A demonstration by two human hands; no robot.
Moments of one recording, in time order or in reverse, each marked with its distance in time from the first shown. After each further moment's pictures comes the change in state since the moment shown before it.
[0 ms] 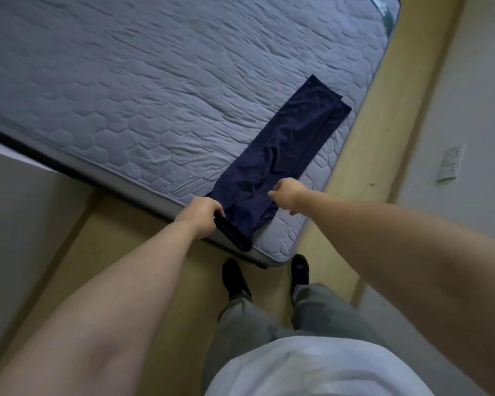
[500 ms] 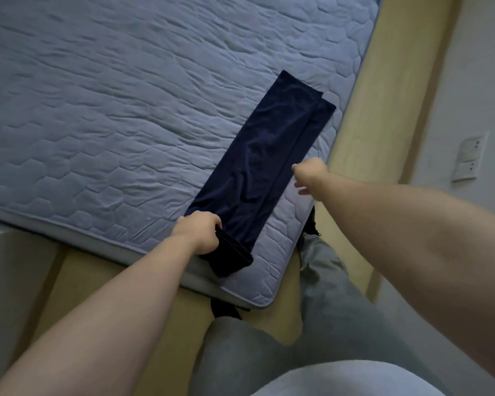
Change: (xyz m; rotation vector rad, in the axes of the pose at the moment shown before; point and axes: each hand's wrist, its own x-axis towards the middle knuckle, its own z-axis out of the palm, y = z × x) left_hand 0.185 0.105 0.003 0.209 -0.240 -0.079; right_hand 0.215 0.126 -0.136 0.797 0.173 0.326
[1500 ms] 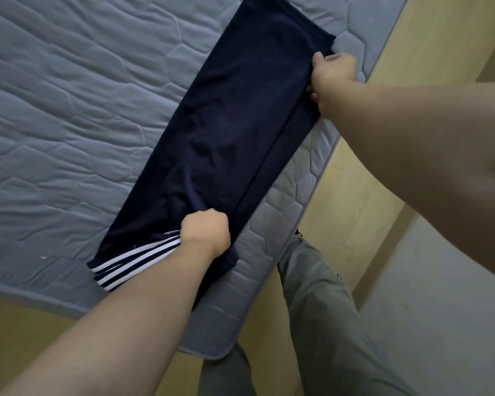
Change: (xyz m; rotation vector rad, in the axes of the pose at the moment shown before) left_hand 0.288 0.106 0.068 0.345 -0.105 -0.120; right_hand 0.368 -0.090 -0.049 0.161 0.255 -0.083
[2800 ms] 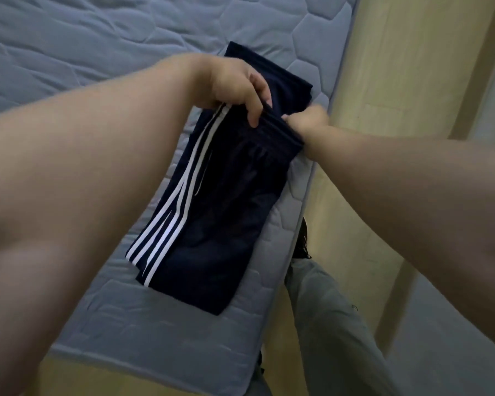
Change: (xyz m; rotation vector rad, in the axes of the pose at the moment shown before) left_hand 0.132 0.057 -0.305 -0.695 -0.302 0.325; right_hand 0.018 0.032 -0.037 -0.034 -0.205 0.132
